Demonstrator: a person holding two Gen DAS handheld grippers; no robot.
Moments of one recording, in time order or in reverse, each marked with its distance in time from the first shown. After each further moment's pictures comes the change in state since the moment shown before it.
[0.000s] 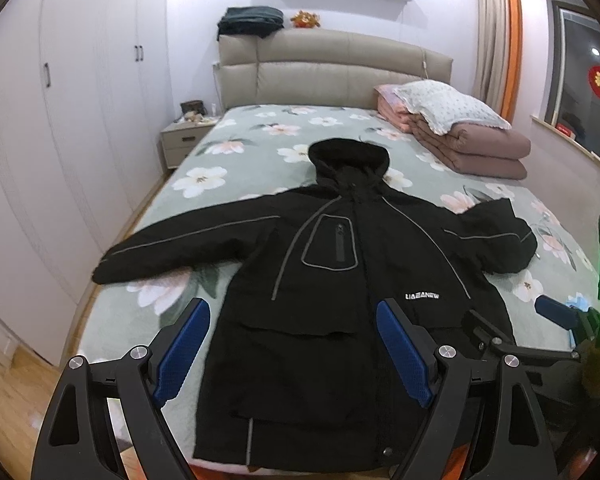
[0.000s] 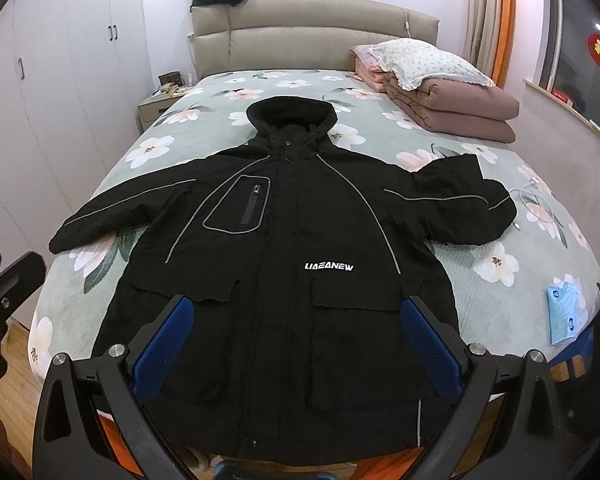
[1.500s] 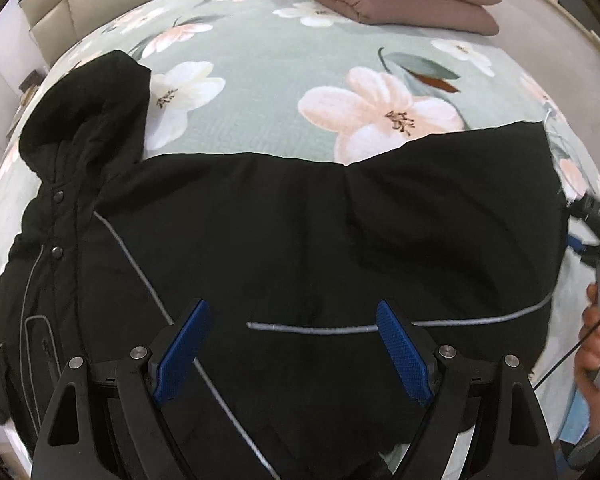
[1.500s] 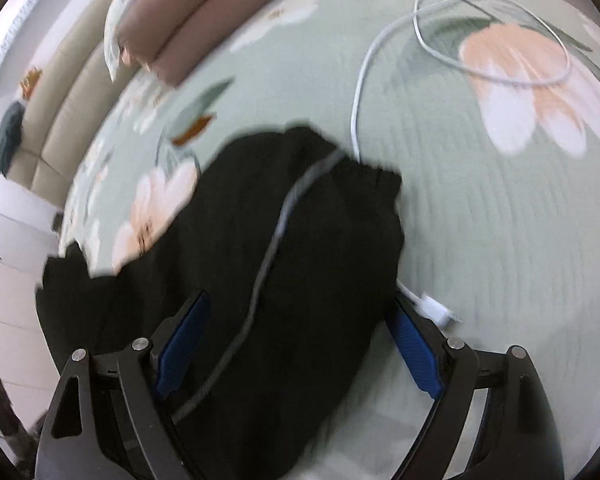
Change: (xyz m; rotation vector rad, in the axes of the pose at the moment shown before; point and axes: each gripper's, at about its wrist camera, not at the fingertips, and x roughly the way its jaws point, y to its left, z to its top) left arm 0.421 -0.407 0.120 0.305 0.515 -0.149; right arm 0.385 -0.586 0.097 0.760 0.232 0.112
